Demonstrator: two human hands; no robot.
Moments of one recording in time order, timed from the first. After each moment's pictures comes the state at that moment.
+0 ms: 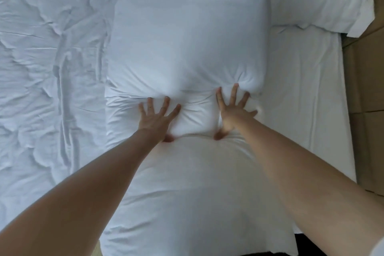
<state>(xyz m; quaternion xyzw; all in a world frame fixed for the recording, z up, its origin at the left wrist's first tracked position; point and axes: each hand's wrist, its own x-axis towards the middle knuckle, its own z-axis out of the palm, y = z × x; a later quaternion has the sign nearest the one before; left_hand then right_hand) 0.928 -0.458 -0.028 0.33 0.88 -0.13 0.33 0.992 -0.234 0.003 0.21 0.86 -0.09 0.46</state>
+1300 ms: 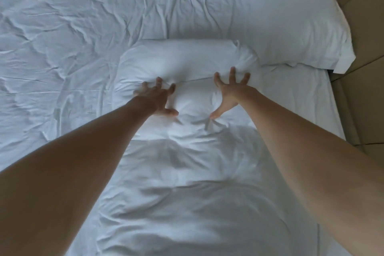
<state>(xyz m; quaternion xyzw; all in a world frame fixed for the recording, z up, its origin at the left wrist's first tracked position) 0.755 -0.396 0.027 0.29 0.89 -0.05 0.34 0.842 -0.180 0.064 0.21 0.89 -0.07 0.40</state>
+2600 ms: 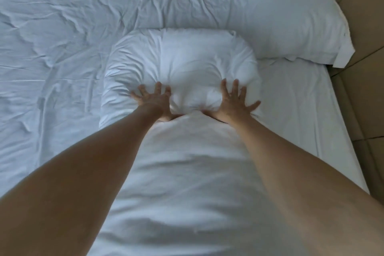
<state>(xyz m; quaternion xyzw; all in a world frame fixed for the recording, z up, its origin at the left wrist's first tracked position) 0.791 -0.378 -0.051 0.20 0.92 -0.06 0.32 0.897 -0.191 -0.045 0.33 0.91 -0.12 0.23</state>
